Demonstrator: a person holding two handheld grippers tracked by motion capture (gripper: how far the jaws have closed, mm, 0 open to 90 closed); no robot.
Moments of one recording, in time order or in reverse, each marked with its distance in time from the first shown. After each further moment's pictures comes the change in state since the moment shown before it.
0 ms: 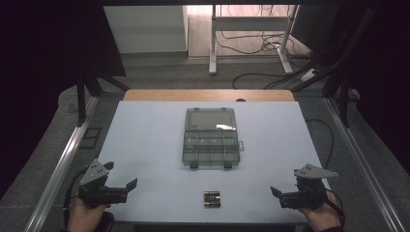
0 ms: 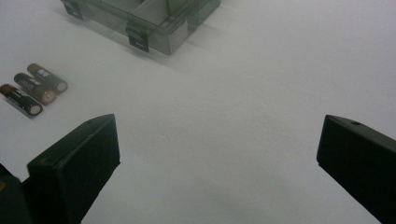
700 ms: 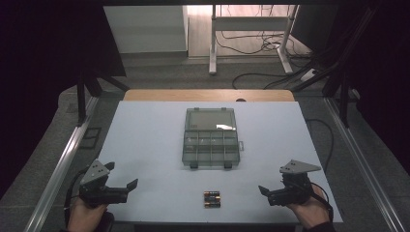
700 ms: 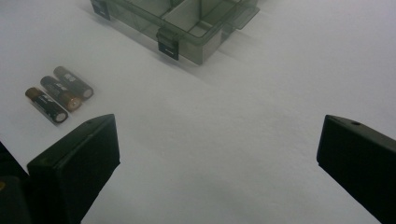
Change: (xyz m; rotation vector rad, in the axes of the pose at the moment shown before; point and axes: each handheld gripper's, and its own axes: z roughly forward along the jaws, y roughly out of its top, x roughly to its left) left arm 0.000 0.000 0.001 0.009 -0.006 0.005; right arm 0.018 0.020 0.019 0.034 0.069 -0.045
